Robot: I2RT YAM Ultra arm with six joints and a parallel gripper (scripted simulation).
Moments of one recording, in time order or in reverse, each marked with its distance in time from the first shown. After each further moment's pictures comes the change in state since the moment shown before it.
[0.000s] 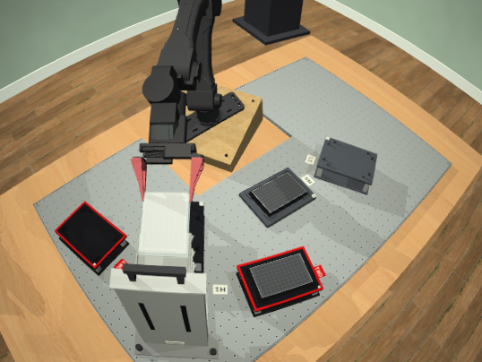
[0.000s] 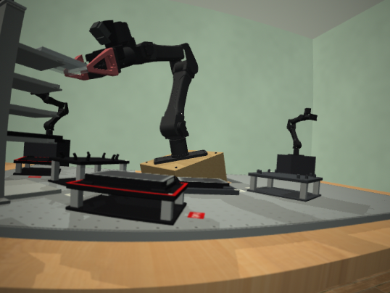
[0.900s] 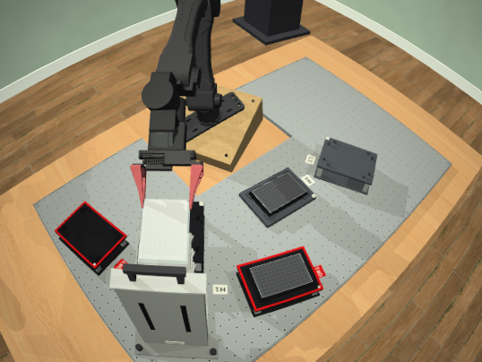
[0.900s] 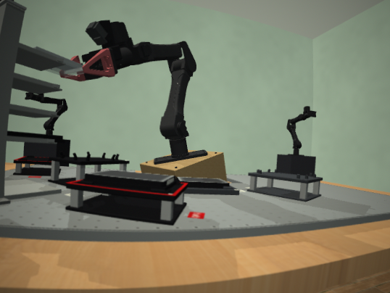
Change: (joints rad) arm 0.005 0.049 0.011 0.039 0.005 0.001
